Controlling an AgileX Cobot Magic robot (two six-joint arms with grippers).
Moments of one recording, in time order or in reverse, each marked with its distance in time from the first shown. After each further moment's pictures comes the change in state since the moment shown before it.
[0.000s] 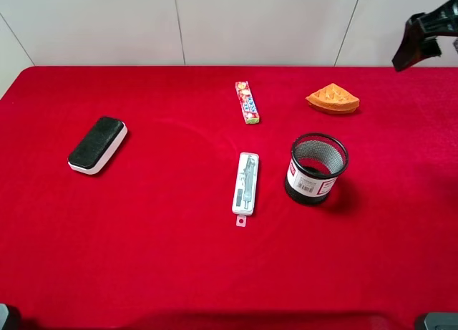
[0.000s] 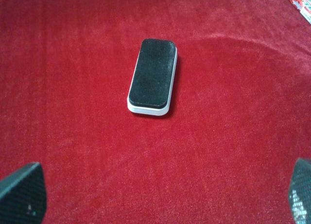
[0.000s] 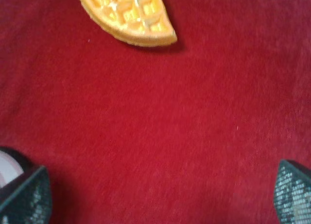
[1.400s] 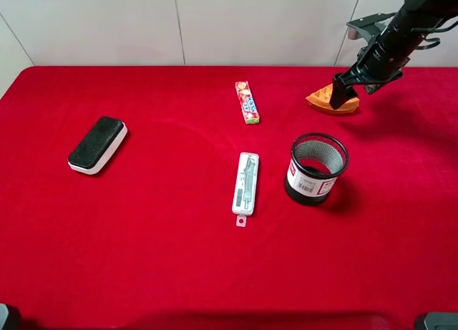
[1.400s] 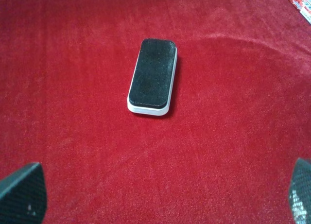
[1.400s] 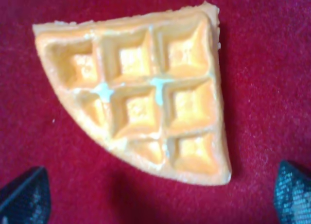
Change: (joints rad) left arm 0.000 0.000 0.000 0.000 0.000 0.000; right arm 0.000 0.633 -0.300 0.125 -0.129 -0.265
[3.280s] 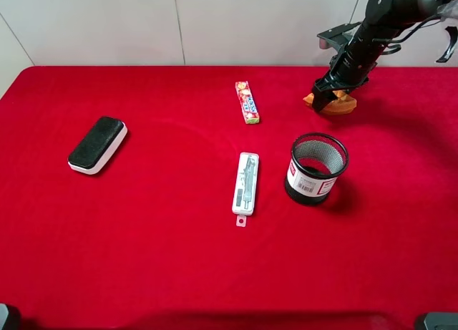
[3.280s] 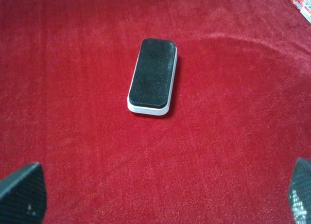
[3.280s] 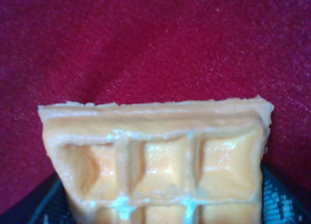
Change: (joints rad) left arm 0.000 0.000 0.000 0.000 0.000 0.000; right arm 0.073 0.157 -0.160 -0.031 0.022 -0.007
